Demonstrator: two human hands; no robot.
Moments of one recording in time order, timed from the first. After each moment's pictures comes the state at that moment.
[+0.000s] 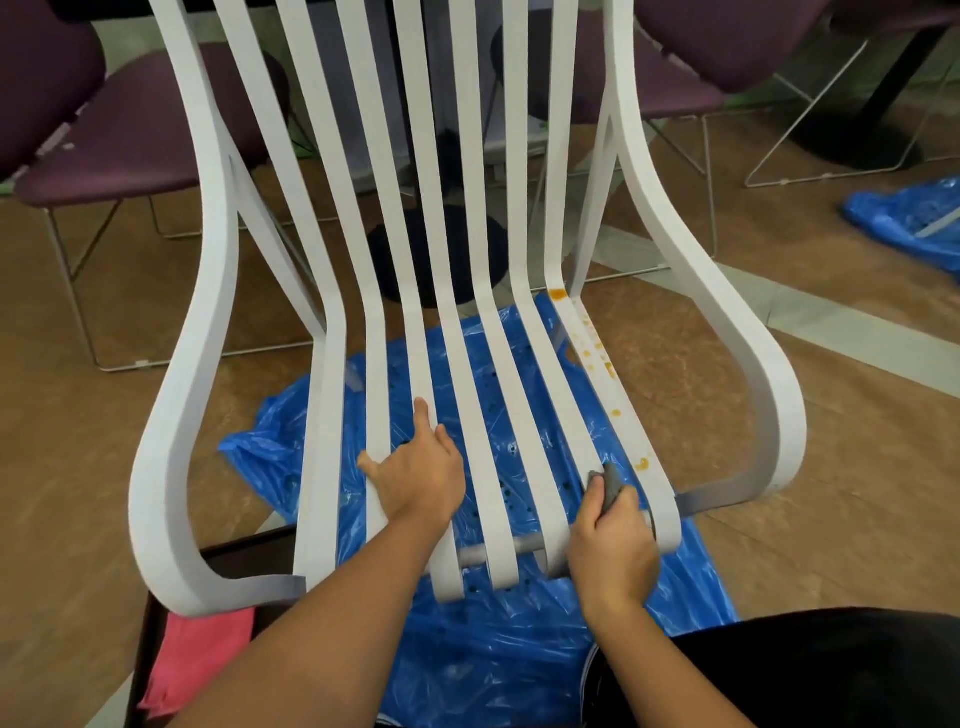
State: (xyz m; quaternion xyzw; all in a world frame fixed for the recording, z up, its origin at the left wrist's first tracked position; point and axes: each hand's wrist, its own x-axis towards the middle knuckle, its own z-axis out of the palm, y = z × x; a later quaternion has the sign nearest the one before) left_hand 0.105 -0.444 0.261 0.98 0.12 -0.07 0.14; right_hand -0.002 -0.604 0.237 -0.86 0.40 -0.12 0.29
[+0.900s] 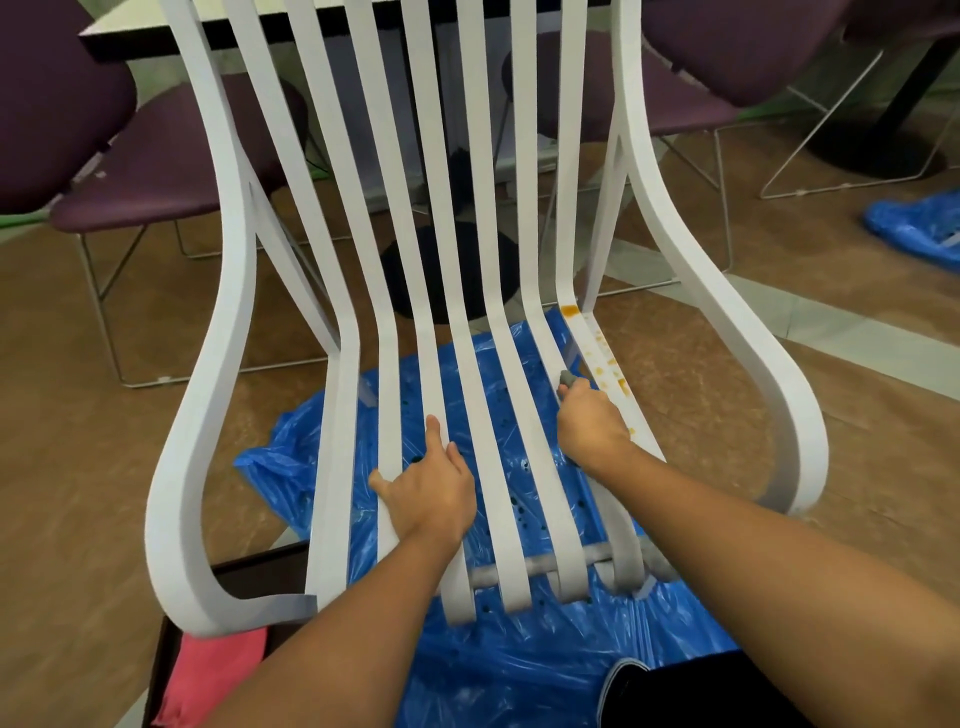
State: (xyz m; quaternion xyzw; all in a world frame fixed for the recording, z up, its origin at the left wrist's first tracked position) left_hand 0.106 -0.445 0.265 0.98 0.12 -0.07 0.13; right_hand 0.157 -0.634 0.276 -0.94 0.22 0.08 0.25
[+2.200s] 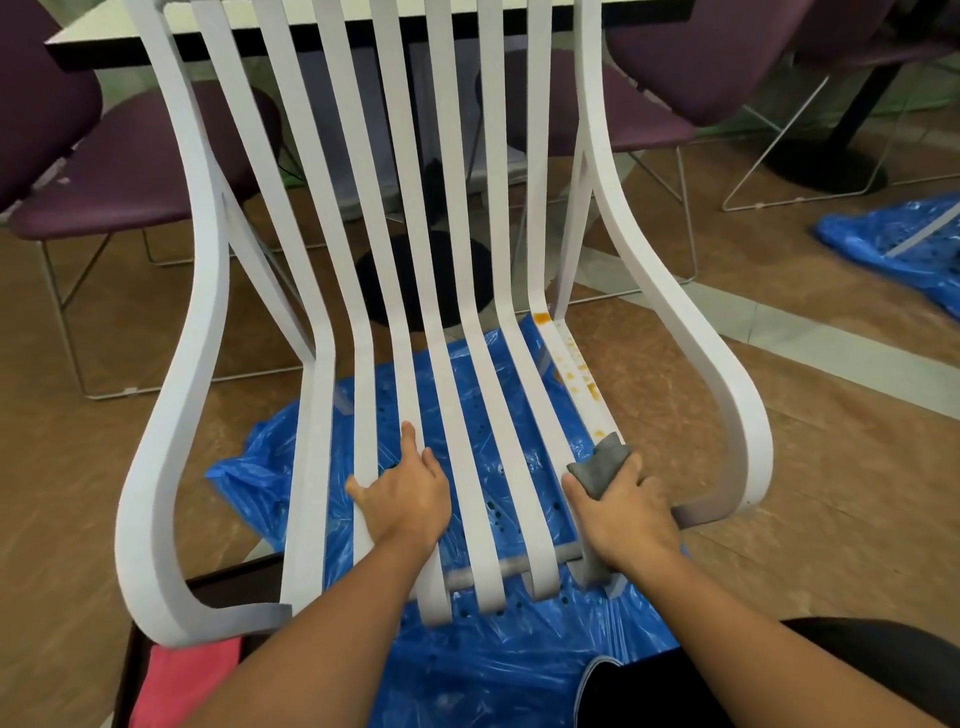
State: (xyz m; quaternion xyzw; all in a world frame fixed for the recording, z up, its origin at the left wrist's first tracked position) left_hand 0.105 -0.446 0.265 0.98 0.11 -0.08 0.14; right_hand 0.030 -0.657 0.292 -0.91 0.33 0.12 0.22
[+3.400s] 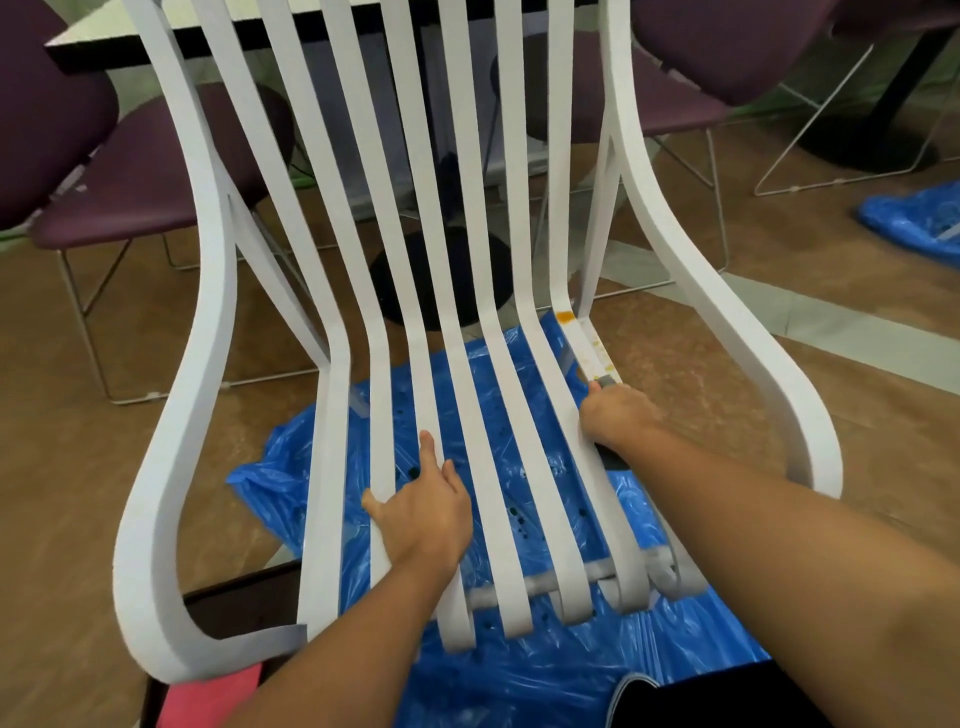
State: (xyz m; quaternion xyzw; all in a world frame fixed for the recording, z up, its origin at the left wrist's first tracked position) left_hand 0.107 -0.444 0.261 0.98 0.11 -0.08 0.12; right_hand 0.197 -0.688 0.240 -0.91 0.36 0.13 0.17
